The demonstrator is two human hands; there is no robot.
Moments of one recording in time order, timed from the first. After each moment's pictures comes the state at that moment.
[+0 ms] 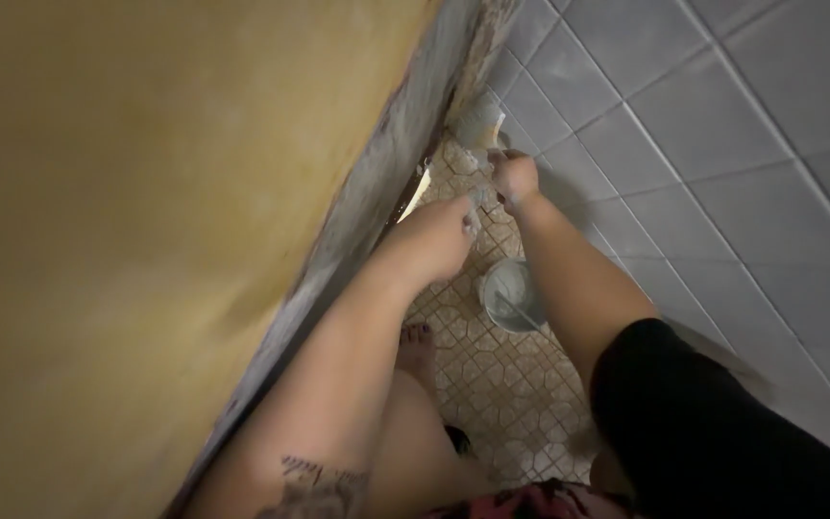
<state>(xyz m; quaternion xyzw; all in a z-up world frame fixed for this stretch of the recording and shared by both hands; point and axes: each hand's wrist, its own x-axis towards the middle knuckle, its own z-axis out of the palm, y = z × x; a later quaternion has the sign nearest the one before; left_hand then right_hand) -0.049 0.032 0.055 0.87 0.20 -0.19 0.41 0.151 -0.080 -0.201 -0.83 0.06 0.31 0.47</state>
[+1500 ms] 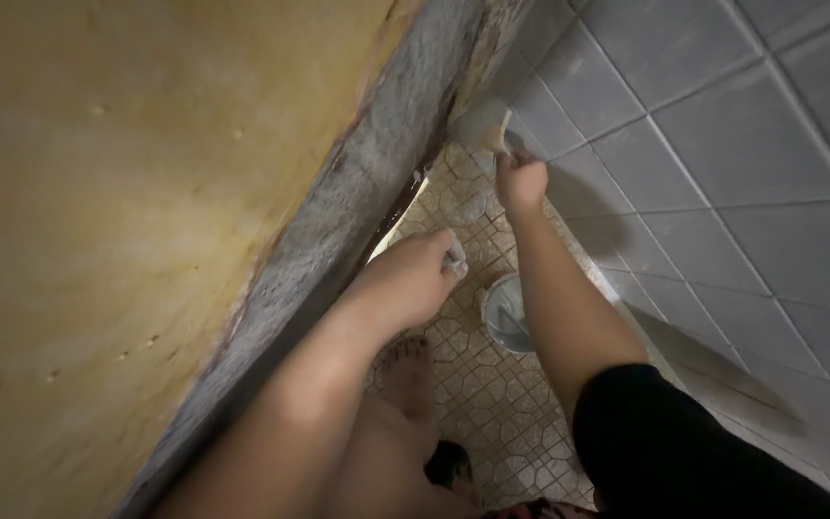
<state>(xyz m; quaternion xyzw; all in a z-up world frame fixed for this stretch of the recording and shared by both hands) -0.053 0.034 0.037 0.86 0.21 -0.21 0.42 0.167 -0.080 -0.255 -0.92 -0.07 0.10 0.38</state>
